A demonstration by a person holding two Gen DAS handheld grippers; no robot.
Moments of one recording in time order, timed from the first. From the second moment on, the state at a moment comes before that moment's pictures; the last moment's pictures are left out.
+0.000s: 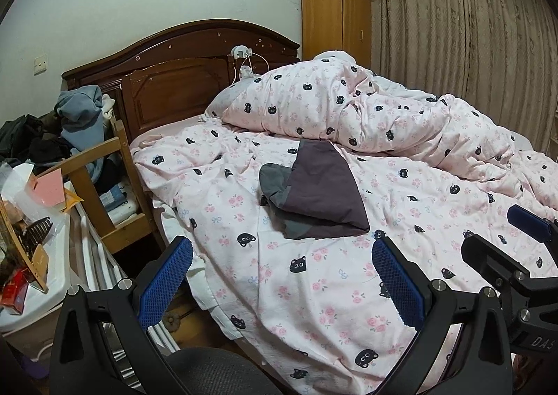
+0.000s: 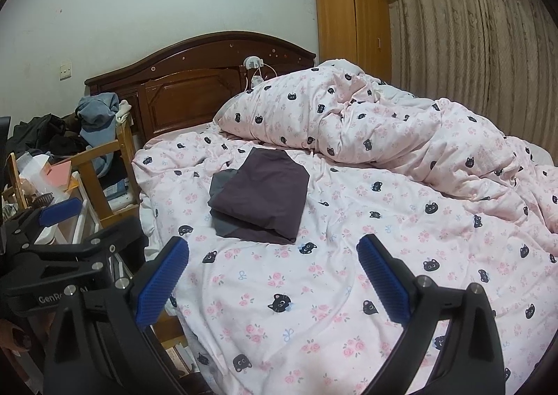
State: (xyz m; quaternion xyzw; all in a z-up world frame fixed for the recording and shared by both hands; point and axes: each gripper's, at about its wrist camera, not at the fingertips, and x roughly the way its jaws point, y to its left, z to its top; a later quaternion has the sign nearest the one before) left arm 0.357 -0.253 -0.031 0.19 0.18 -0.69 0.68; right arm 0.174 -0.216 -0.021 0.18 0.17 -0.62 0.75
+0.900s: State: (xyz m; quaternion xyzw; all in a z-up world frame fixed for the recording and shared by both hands) left arm 0.359 -0.254 -0.031 0.20 0.19 -0.68 0.68; right arm 0.174 -0.221 -0.031 0.20 0.18 -0.61 0.74
